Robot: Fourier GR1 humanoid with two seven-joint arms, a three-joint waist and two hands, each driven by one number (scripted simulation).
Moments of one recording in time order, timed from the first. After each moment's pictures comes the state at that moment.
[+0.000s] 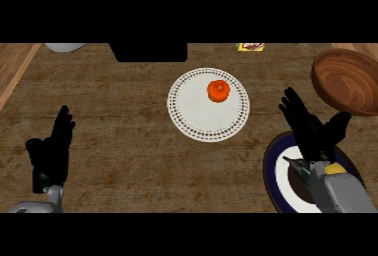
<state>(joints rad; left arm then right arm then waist) -0.03 0.35 -0.13 -1.48 0.12 0.42 0.11 -0.21 -0.26 0.11 -1.36 -0.29 -0.11 0.10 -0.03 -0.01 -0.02</state>
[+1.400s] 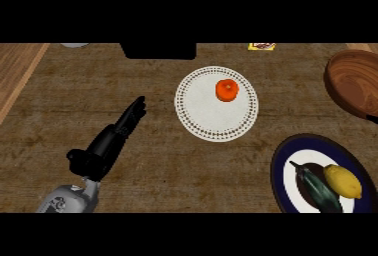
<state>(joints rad) -0.17 0.28 -0.34 -1.57 0.19 0.03 0.04 -0.10 -0.95 0.06 -1.19 0.14 0.39 -0.32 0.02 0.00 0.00</state>
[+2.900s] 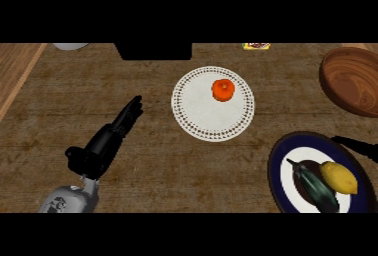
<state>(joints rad) -0.14 0.20 -0.23 -1.56 0.09 -0.06 0.05 -0.01 -0.81 0.05 -1.53 0.40 0.68 0.04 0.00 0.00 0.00</state>
